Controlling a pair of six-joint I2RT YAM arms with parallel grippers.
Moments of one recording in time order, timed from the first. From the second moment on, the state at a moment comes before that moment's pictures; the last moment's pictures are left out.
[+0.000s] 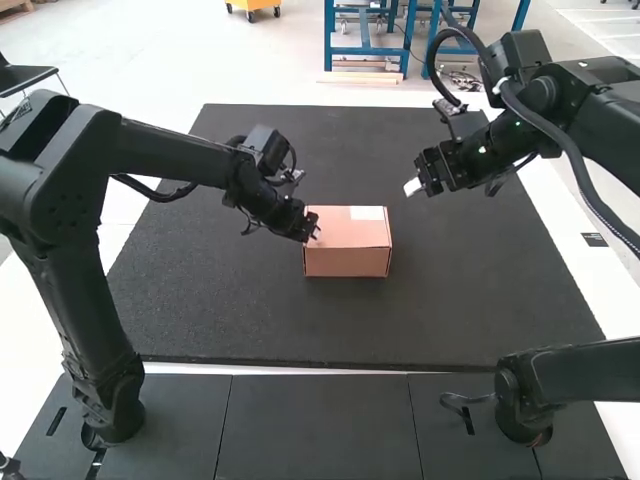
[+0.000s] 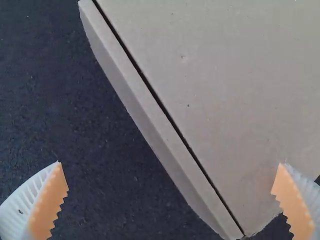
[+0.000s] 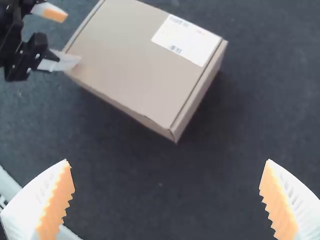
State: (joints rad) left arm -0.49 1.72 1.11 -0.40 0.16 -0.04; right arm 0.32 1.14 1.23 -1.03 -0.22 -0.18
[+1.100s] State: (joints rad) left arm -0.35 0.91 0.57 0.12 0.10 -0.09; right arm 0.14 0.86 0.77 -0.27 -0.12 0.03
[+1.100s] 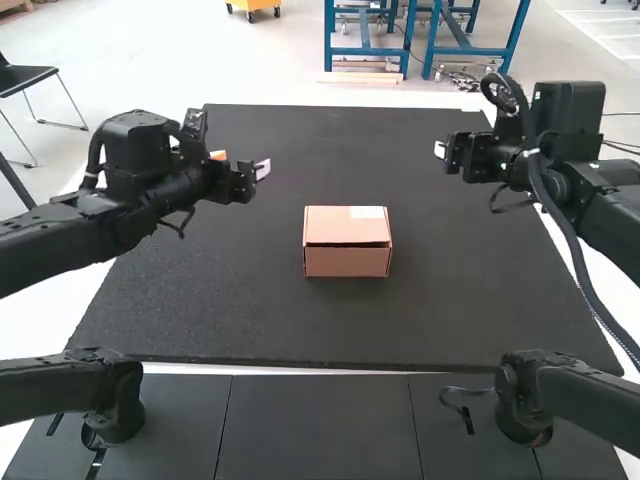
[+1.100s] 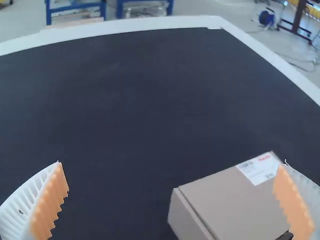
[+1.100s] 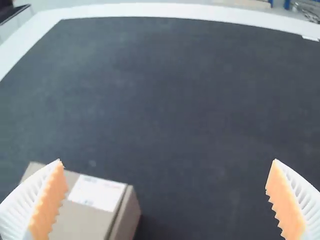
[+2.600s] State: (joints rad) left arm -0.16 0.01 0.01 0.15 0.16 -0.03; right arm 0.09 0.01 0.00 0.05 -0.02 0.05
